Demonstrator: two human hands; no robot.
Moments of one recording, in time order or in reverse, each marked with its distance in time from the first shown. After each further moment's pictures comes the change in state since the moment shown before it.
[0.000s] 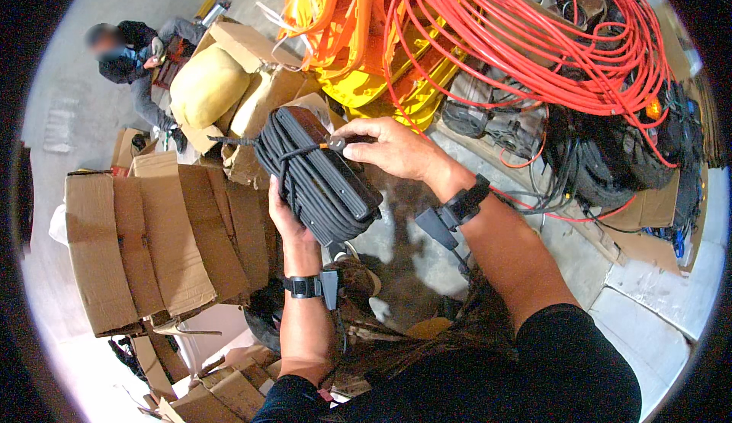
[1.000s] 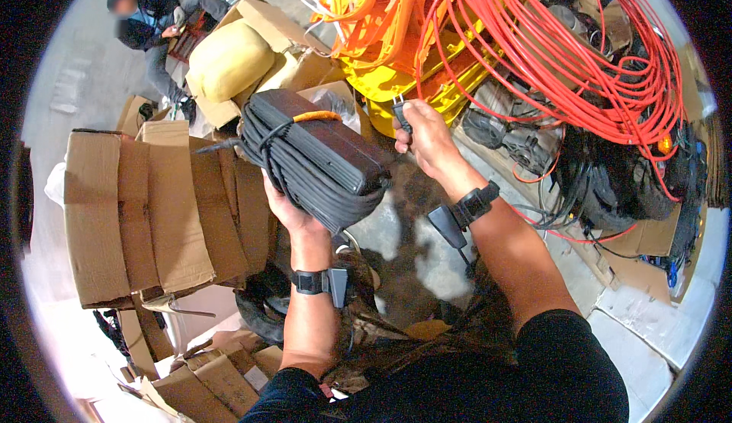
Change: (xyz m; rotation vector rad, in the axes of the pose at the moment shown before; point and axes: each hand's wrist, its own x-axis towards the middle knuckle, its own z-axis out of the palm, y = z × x) left_hand -0.009 0.015 0.014 -0.155 -0.013 0.250; right_hand 0.016 0.036 0.006 0.559 0.498 0.190
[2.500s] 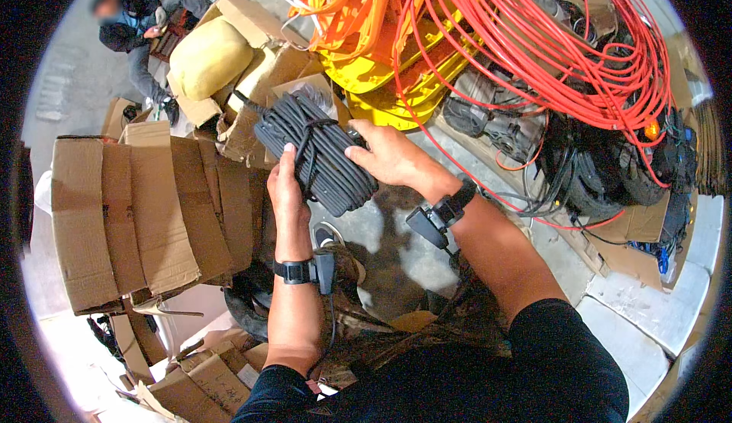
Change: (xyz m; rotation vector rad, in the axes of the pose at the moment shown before) left_hand 0.018 -0.017 -0.034 0.755 0.247 -0.050; right_hand -0.017 0.018 -0.003 -0.996 -0.331 -0.306
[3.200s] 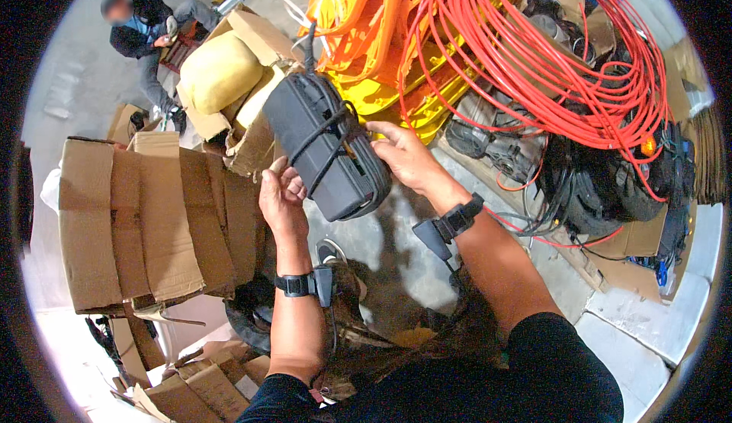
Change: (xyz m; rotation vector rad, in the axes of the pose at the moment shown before) left_hand -0.009 0.017 -0.005 -0.252 -0.157 0.325; right_hand 0.003 -0.008 -0.023 0.560 0.076 0.147
